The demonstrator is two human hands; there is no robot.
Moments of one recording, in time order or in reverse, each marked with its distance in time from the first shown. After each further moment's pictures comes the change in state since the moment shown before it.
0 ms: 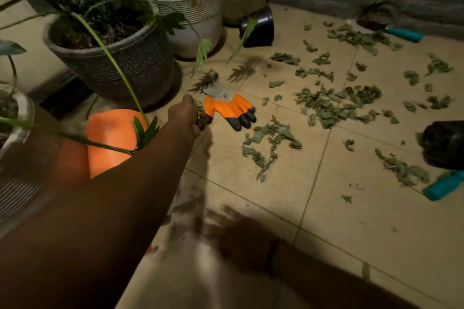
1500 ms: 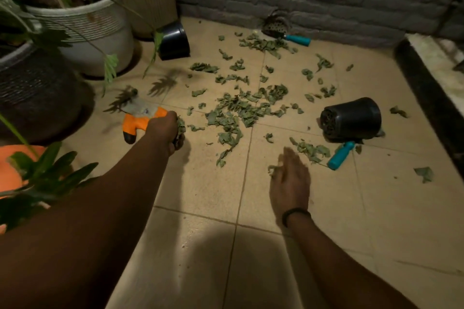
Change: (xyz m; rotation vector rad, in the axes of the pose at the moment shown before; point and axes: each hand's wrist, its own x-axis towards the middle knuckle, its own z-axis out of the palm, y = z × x) left_hand -0.032 -0.046 0.089 0.346 -0.360 -0.035; right_hand -0.147 0.094 -0.048 0.116 0.819 1.479
